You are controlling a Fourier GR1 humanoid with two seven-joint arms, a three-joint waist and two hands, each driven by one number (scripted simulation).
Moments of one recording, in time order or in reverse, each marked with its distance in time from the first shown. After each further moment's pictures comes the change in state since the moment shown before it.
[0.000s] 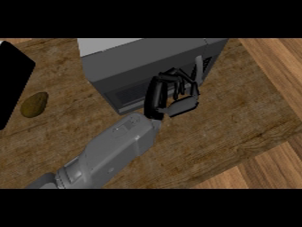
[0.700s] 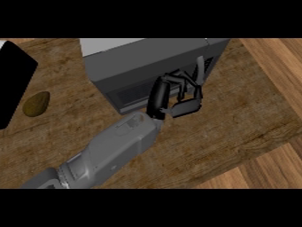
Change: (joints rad) left arm -0.049 -0.001 -0.082 0.060 -0.007 0.020 0.022; right arm -0.021 -0.036 0.007 -0.007 -0.088 0.049 0.015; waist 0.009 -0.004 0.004
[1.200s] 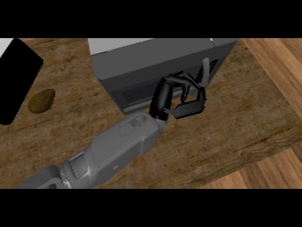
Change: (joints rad) left arm -0.026 -0.002 -0.057 0.004 0.046 0.017 0.059; right arm 0.018 -0.035 -0.027 -0.024 -0.047 0.010 0.015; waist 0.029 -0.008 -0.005
